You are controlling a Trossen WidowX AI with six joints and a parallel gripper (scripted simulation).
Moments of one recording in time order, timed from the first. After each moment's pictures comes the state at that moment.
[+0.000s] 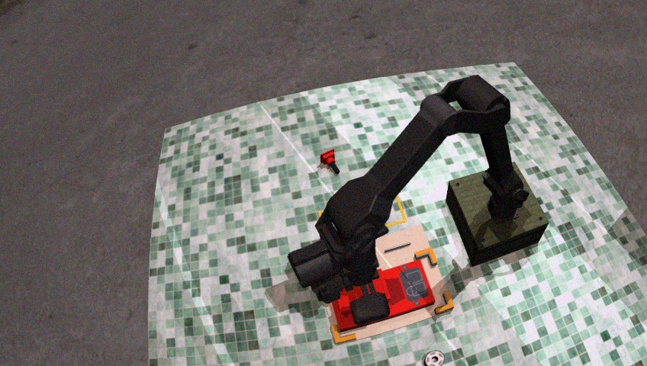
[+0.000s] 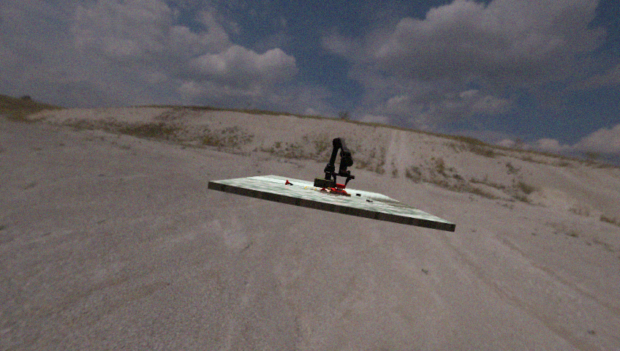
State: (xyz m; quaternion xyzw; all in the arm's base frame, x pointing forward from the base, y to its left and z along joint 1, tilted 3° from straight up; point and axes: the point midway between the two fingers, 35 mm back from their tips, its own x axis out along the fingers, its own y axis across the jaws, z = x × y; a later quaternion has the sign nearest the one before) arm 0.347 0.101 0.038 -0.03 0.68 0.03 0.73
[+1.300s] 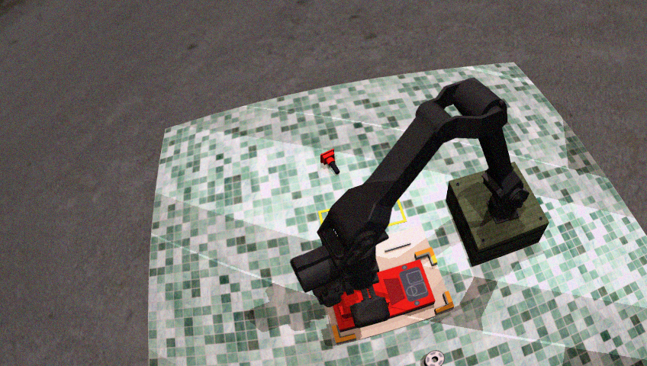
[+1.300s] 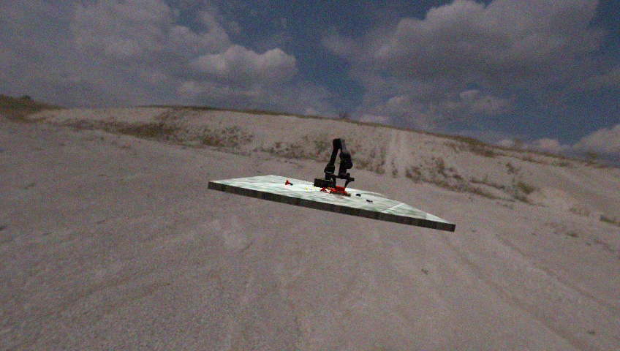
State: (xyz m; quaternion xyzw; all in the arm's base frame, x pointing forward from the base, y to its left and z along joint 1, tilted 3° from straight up) arm 0.349 0.101 0.021 -0.03 0.68 0.02 0.74
